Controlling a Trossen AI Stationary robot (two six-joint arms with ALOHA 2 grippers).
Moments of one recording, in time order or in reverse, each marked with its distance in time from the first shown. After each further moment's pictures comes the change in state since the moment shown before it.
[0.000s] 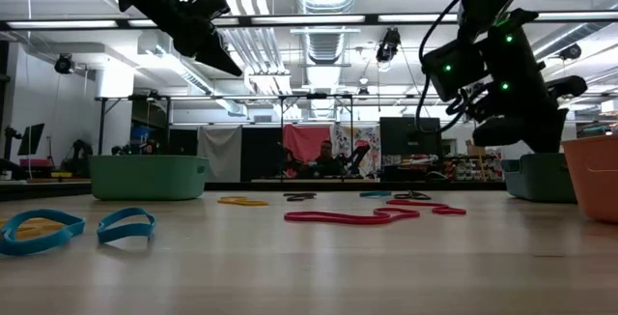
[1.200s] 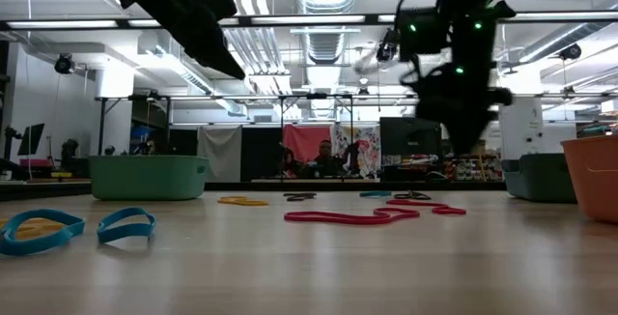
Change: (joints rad) left arm -0.131 0.030 0.000 -0.050 0.000 -0.188; right arm 0.057 -0.004 0.105 0.359 0.085 -0.294
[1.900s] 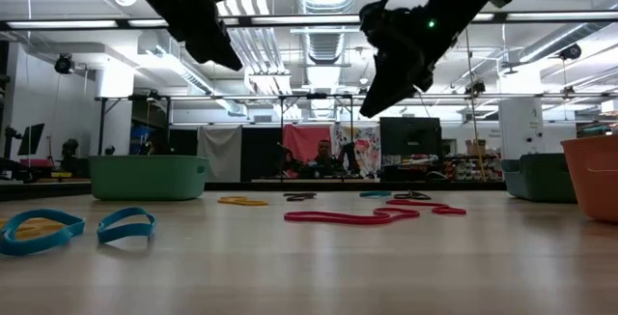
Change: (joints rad) left arm -0.366 0.040 0.000 -0.050 -0.096 -0.312; right arm 0.267 -0.005 -0.005 0.631 -0.016 -0.432
